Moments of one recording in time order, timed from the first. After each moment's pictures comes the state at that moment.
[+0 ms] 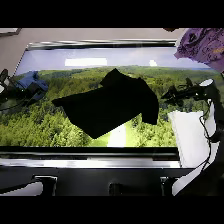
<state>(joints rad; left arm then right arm) 0.24 -1.38 1.28 1.22 -1.00 -1.82 -0.34 -2.03 1.73 -0.86 1.33 1.53</state>
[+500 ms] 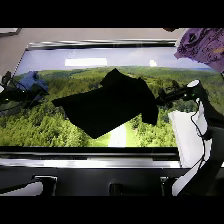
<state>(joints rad) 0.24 -1.38 1.25 1.15 -1.07 -1.80 -0.25 -2.08 1.73 -0.84 1.38 1.49</state>
